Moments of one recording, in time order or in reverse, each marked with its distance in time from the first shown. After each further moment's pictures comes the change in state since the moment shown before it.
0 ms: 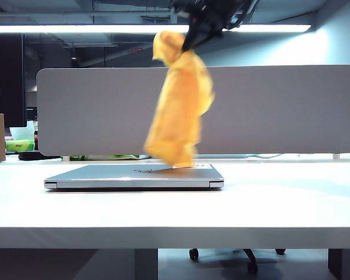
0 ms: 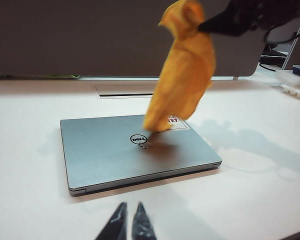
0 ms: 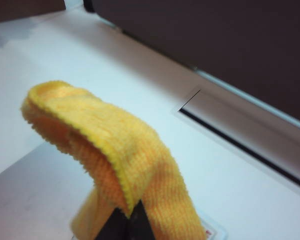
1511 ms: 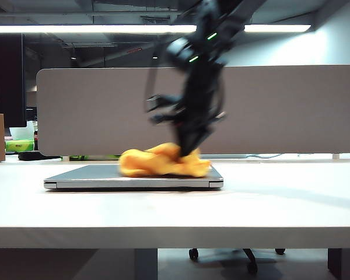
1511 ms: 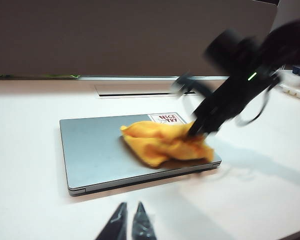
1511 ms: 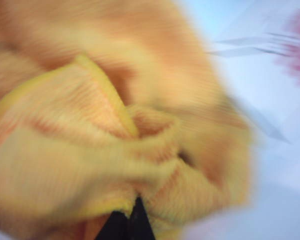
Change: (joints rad) left arm 0.000 0.000 0.000 0.000 0.000 0.000; right arm 0.068 0.266 0.045 -0.407 0.169 -0.013
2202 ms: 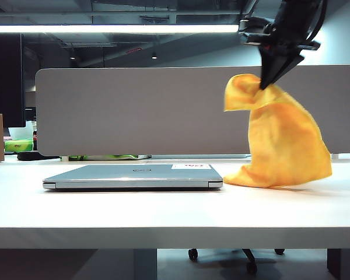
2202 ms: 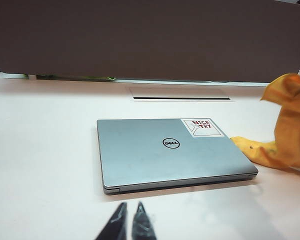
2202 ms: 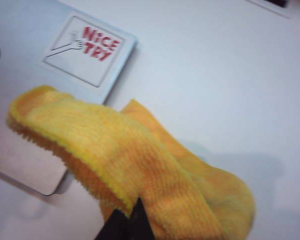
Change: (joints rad) left arm 0.000 0.000 0.000 0.000 -0.138 0.003; right arm -0.262 -0.430 -0.274 0.022 -0.069 0.000
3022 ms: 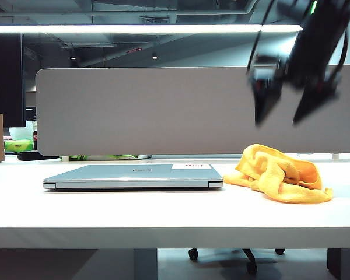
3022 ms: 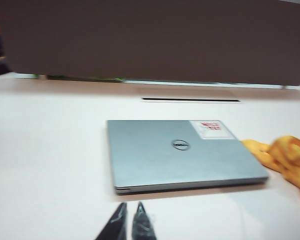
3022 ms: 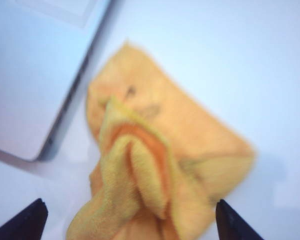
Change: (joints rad) left arm 0.000 0.000 0.000 0.000 -0.042 0.000; right arm 0.018 -0.203 -0.458 0.285 0.076 0.086
